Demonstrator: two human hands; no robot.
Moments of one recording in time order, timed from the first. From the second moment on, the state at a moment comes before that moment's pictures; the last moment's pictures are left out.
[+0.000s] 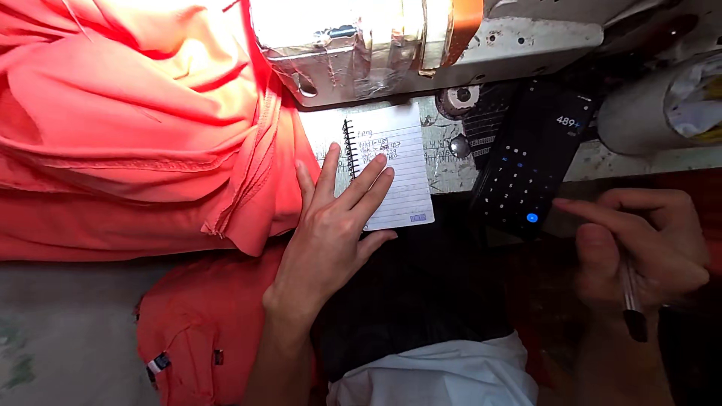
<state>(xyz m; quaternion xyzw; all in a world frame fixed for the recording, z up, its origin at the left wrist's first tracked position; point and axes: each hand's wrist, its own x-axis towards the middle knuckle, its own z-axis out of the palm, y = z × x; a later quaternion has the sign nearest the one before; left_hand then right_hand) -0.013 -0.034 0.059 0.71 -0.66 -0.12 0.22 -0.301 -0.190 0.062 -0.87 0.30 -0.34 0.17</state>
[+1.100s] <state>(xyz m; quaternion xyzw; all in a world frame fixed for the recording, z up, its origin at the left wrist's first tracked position) -0.012 -0.034 0.058 0.71 -0.65 -0.12 0.24 -0.271 -0.203 0.073 -0.92 0.26 -0.25 0.13</state>
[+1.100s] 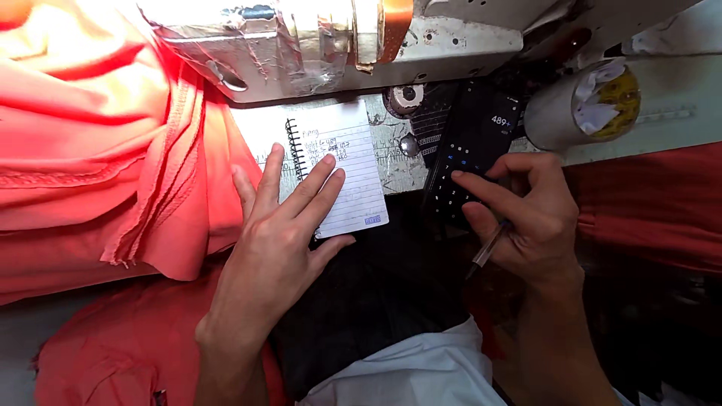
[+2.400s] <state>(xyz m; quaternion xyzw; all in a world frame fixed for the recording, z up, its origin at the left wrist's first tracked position) -0.012 -0.034 0.058 0.71 -0.65 -0.12 0.23 -0.283 -0.204 0.070 -0.92 0.27 -0.28 0.10</state>
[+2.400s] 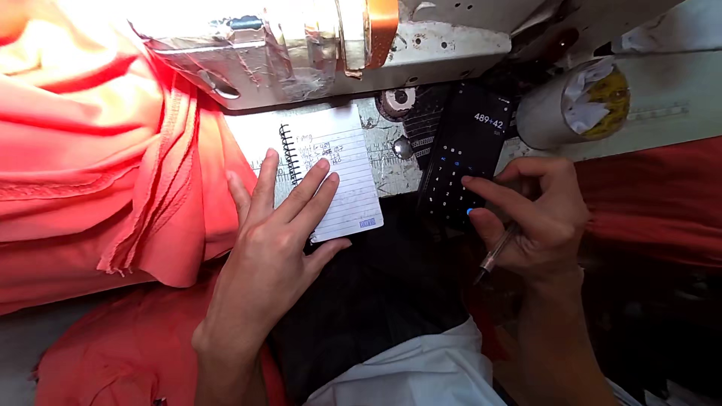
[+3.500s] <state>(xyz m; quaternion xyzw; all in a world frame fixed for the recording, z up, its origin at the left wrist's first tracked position) -0.012 -0.034 0.057 0.71 -0.65 -0.12 0.24 -0.294 -0.191 0.084 -0.90 0.31 -0.28 0.10</state>
